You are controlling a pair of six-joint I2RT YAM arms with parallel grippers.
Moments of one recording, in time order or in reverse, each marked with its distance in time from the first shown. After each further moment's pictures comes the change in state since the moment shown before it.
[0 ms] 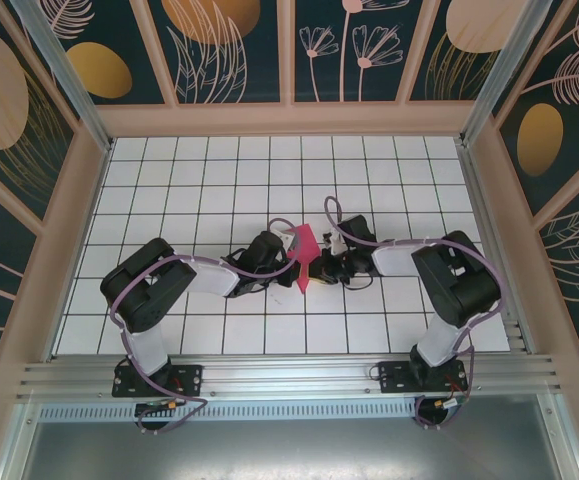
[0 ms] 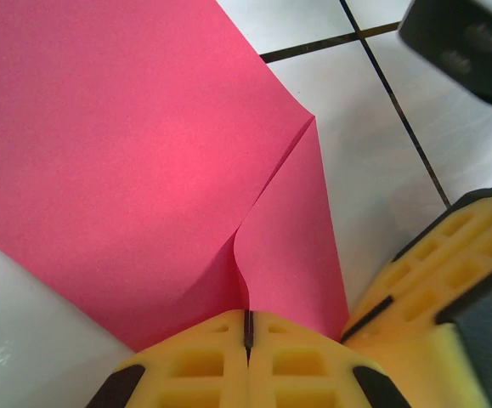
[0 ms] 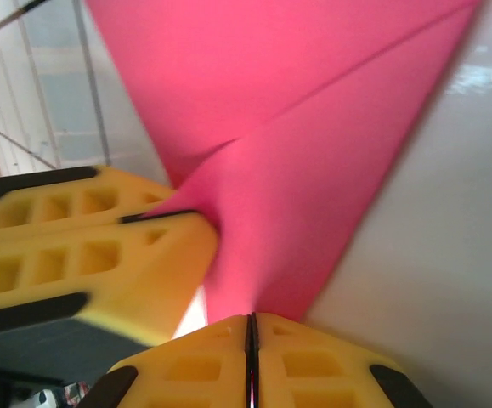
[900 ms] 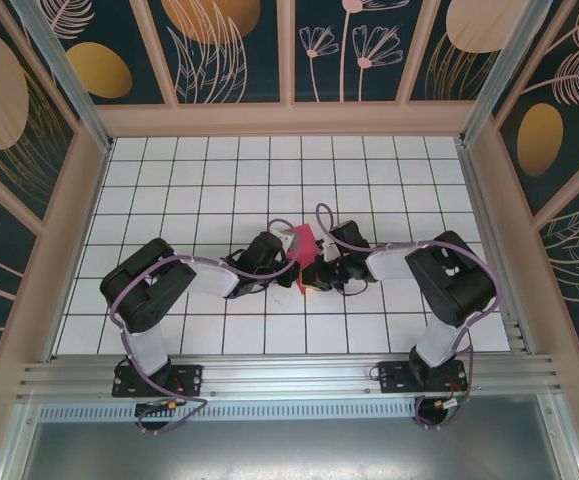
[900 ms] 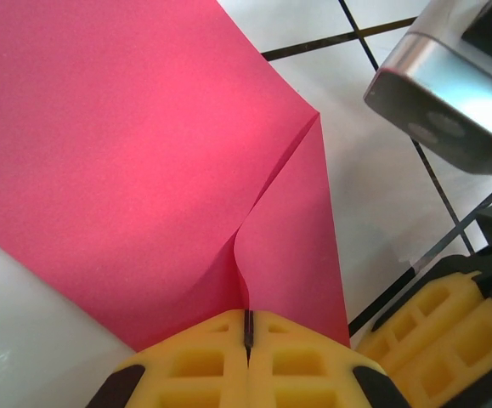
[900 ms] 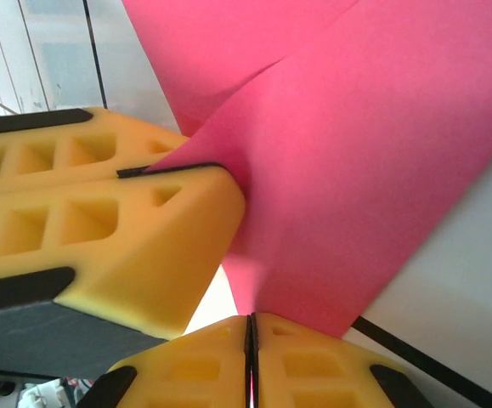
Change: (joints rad) left arm 0.000 -0.002 -0.010 0.012 0.000 0.000; right arm 0.068 0.006 -0.020 0.053 -0.016 0.042
